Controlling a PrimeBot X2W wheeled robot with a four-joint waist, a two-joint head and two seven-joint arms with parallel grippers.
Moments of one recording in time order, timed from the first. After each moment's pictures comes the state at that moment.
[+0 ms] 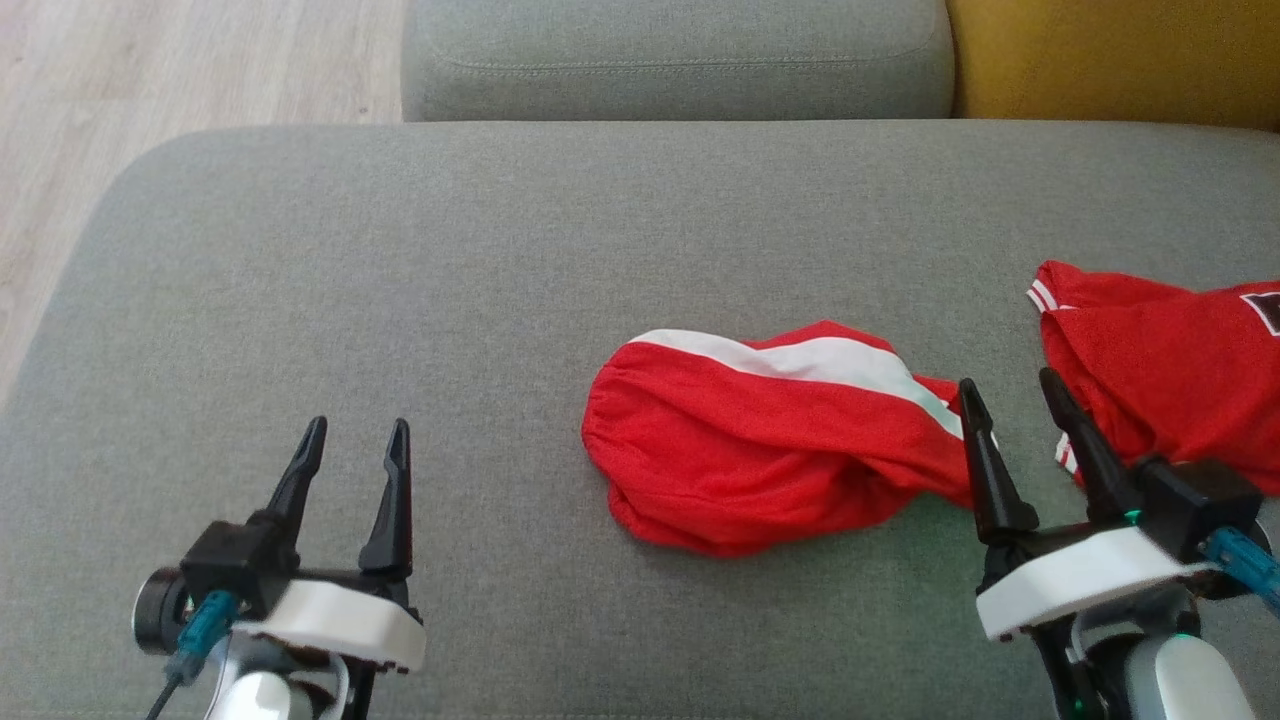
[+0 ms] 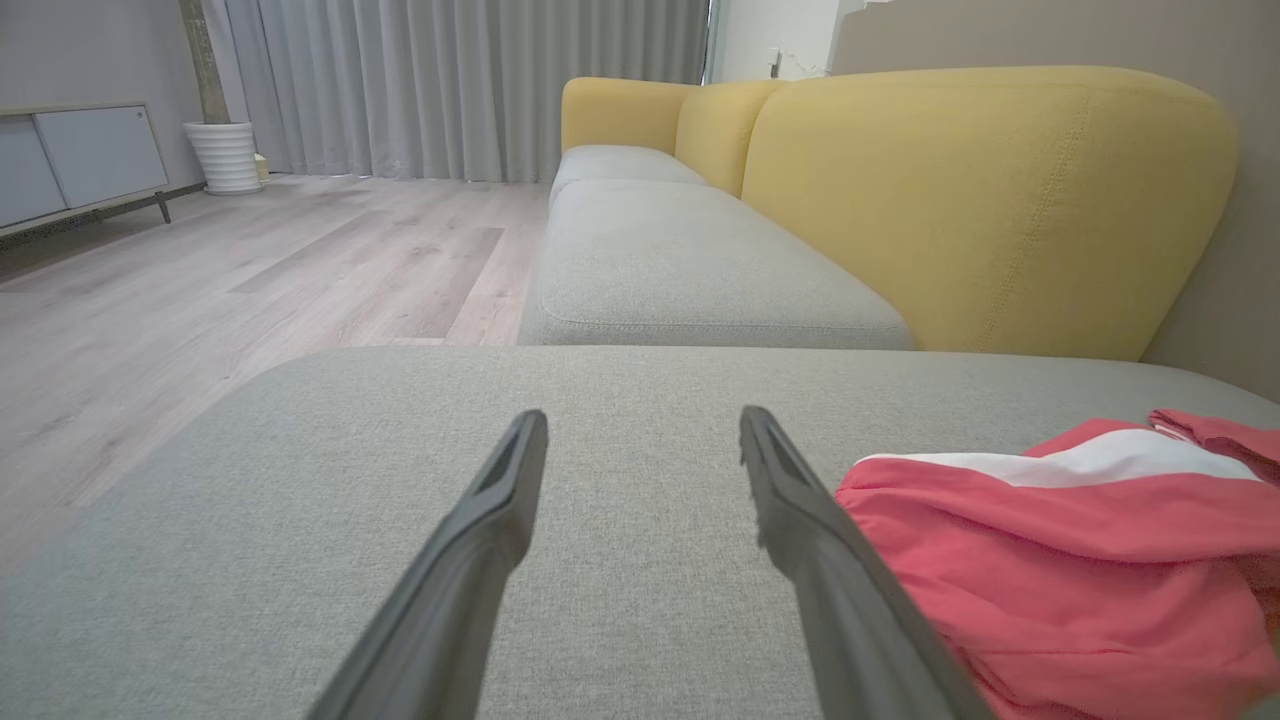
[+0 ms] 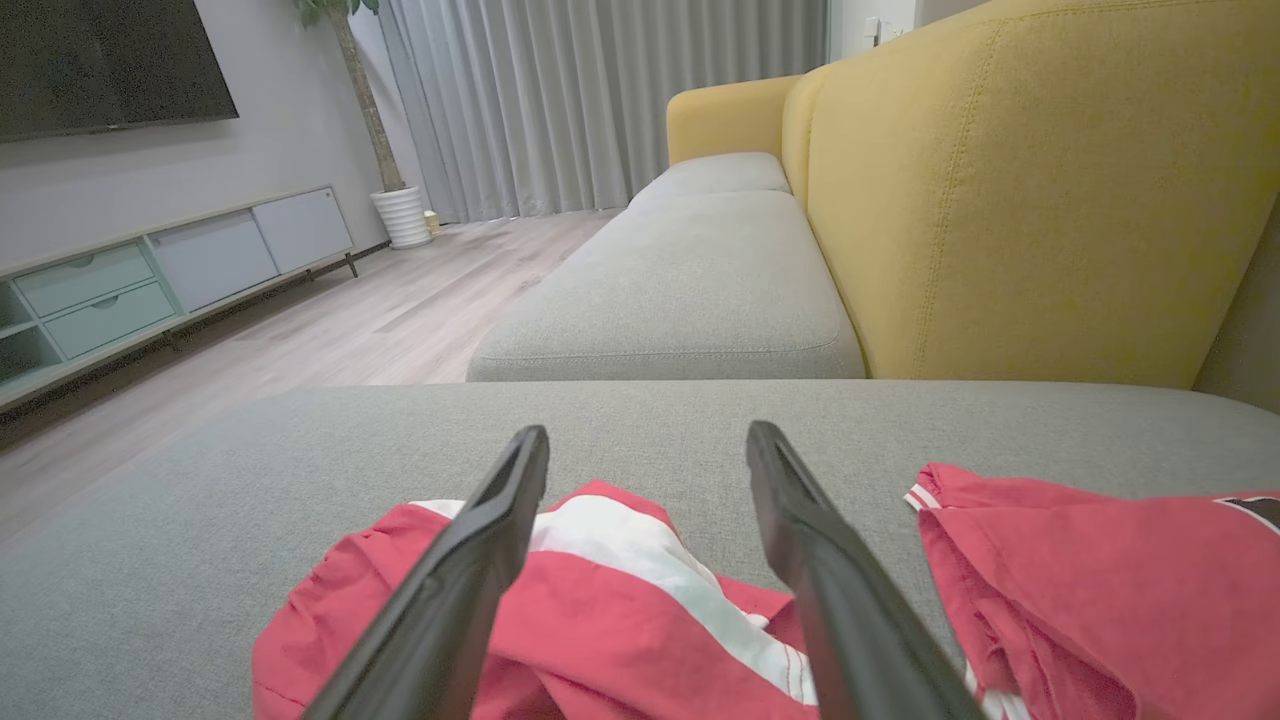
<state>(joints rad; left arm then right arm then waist) 0.02 0.15 -0.21 0.08 -0.22 0.04 -0.23 0.06 -0.05 0.05 -0.10 0.18 0.13 0.08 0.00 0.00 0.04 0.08</state>
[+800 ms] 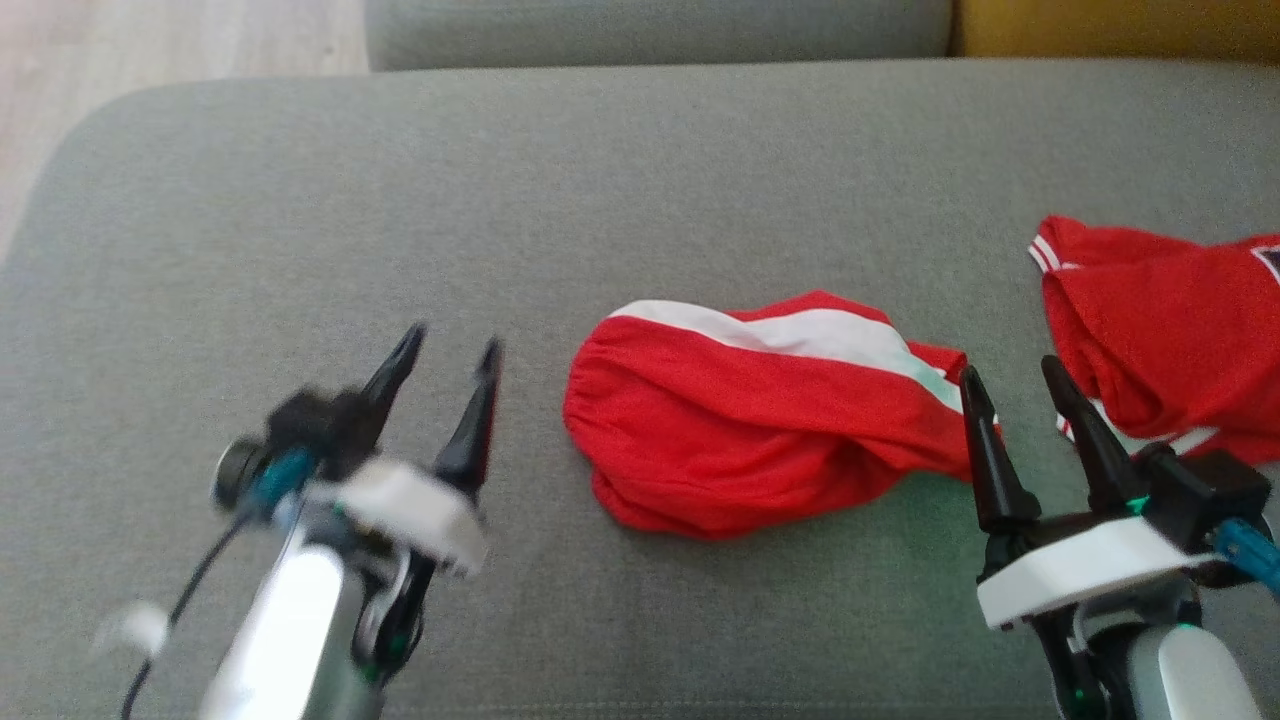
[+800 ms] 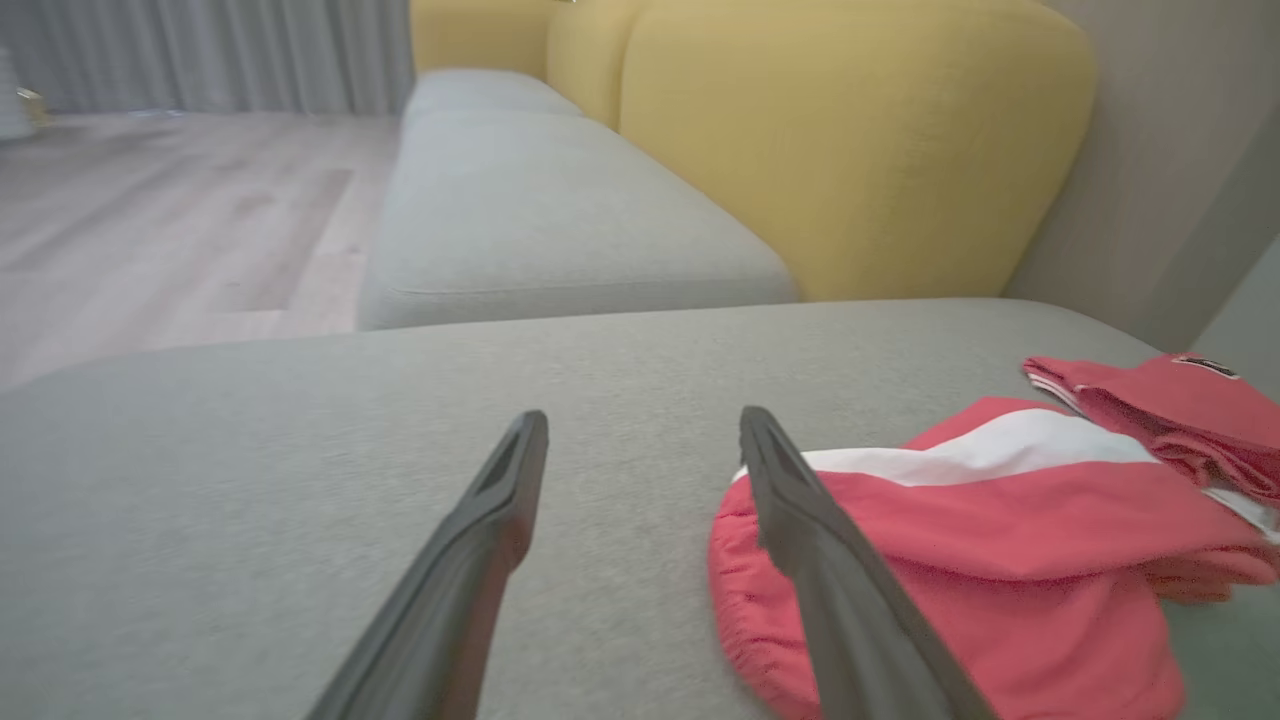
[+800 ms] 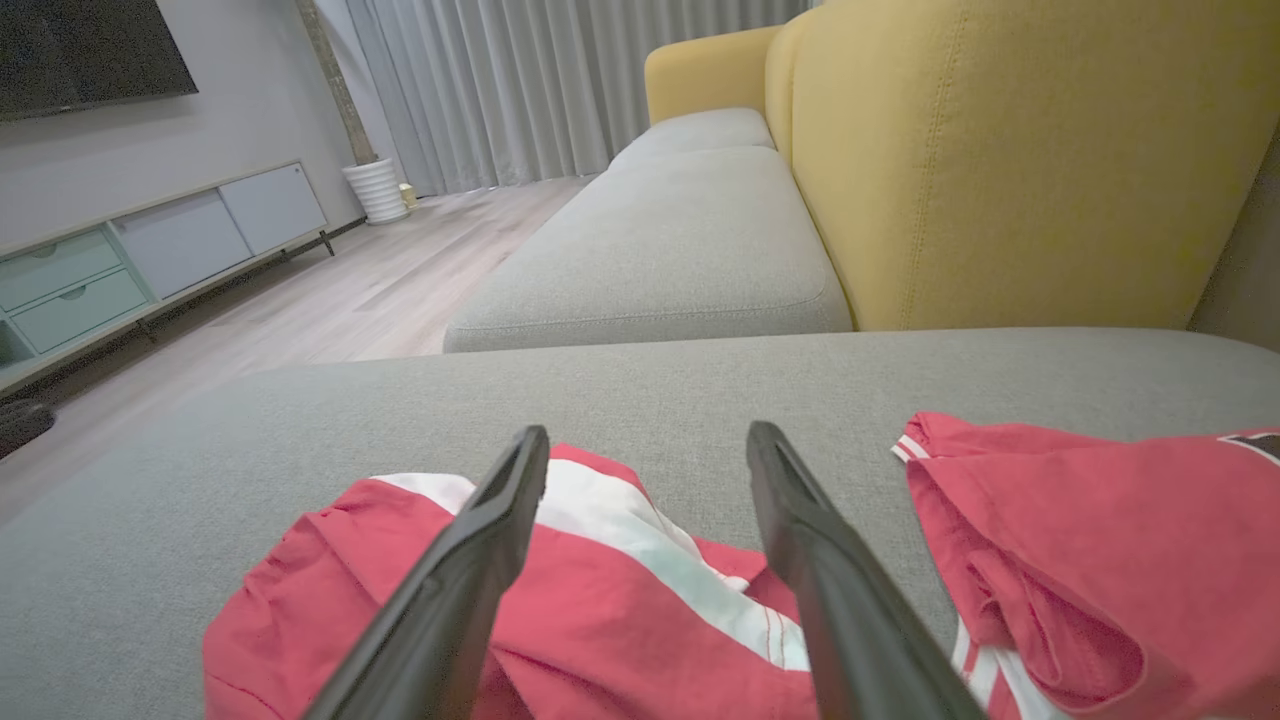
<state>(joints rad) -0.16 0.13 -0.30 0.17 -0.24 -0.04 -0.12 0.05 -0.05 0.05 -0.11 0.19 0.13 0.08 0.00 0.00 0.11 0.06</state>
